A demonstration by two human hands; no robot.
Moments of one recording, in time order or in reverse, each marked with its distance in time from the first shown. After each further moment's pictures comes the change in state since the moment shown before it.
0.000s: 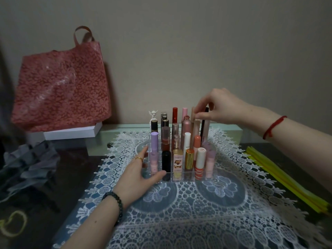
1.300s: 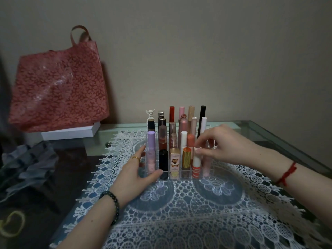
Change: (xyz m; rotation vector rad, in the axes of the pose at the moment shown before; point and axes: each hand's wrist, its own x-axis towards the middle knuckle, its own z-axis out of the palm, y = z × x) left_hand 0.000 -0.004 -0.001 -0.005 0.000 0.015; right_hand -0.065 -0.010 0.040 0.089 -0.141 -0.023
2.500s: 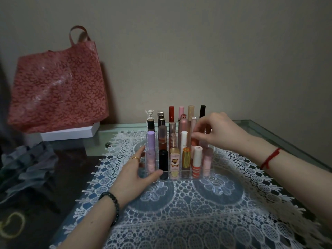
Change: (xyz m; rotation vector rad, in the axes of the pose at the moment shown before) left_hand -0.001 0.002 0.000 -0.034 0.004 -0.013; right_hand 0.025 0.003 -0.005 0.026 0.159 0.092
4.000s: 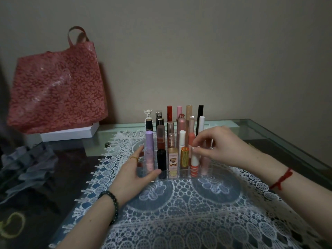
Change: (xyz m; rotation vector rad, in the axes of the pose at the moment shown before) left_hand 0.000 -0.001 0.000 0.057 0.006 0.012; right_hand -0.032 -0.002 0.009 0.084 -0.058 -0.014
